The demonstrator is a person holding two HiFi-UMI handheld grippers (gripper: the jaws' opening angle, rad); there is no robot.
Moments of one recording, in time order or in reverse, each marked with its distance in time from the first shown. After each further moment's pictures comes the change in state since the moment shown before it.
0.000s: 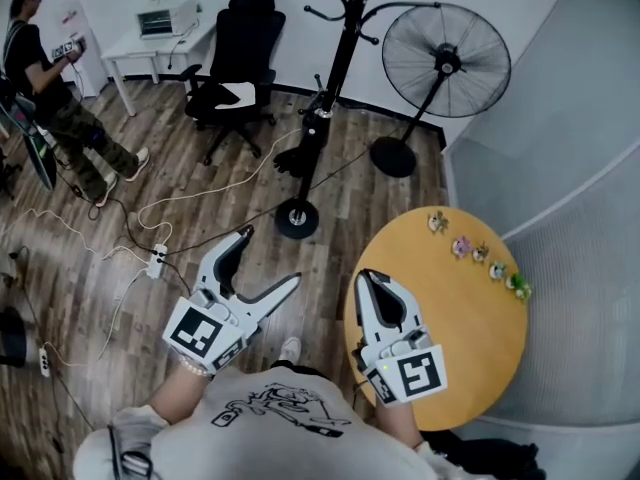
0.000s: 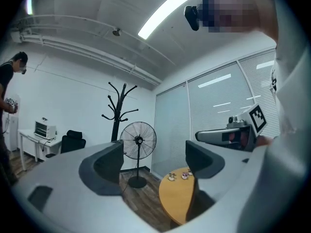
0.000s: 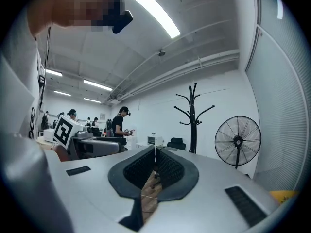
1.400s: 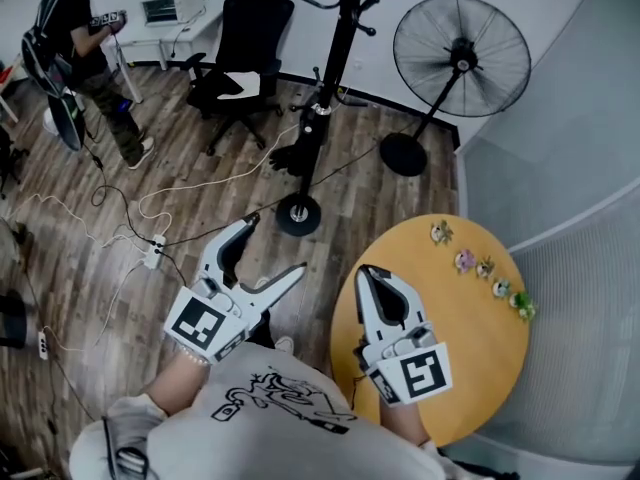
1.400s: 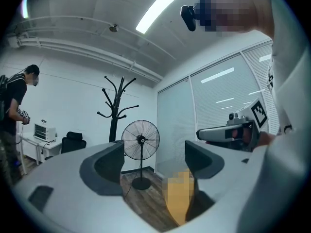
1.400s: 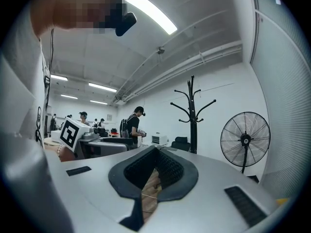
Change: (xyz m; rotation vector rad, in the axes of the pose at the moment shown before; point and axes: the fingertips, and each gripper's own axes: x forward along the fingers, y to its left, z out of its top) left arm 0.093 0.007 -0.018 0.034 0.015 0.035; right arm 0.033 -0.078 -0.012 0.016 0.009 0.095
